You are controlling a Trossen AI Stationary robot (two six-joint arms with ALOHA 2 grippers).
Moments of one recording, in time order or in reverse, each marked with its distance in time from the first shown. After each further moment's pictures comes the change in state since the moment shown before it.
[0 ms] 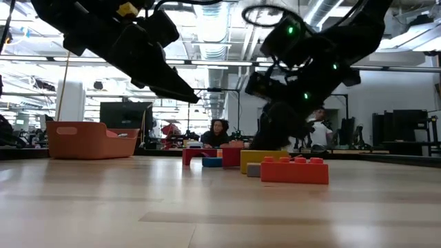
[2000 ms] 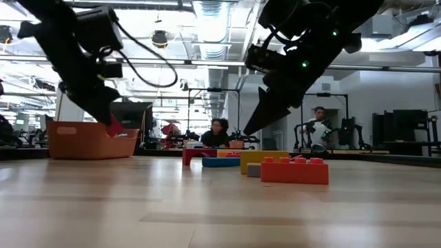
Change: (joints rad) left arm 0.211 -0.382 -0.076 -0.996 -0.617 -0.560; right arm 0.037 -0.115 0.111 -0.293 0.133 0.095
